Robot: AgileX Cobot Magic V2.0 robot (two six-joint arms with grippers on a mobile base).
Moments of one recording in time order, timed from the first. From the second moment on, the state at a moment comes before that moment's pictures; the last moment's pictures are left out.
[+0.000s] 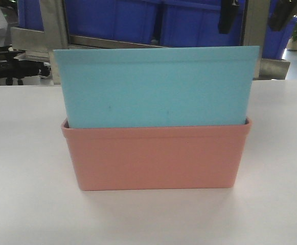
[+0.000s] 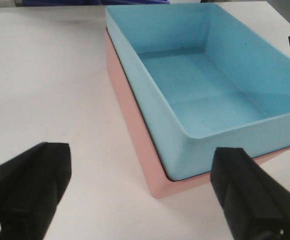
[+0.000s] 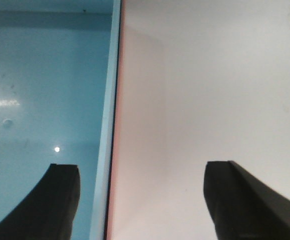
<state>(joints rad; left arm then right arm) -0.37 0.87 -0.88 -0.21 0.61 0.05 0.41 1.64 -1.52 -0.17 0.97 0.41</state>
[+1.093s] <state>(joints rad) -0.37 1.86 -1.56 -0.25 0.94 -0.07 0.41 1.85 -1.52 -0.08 0.91 0.37</state>
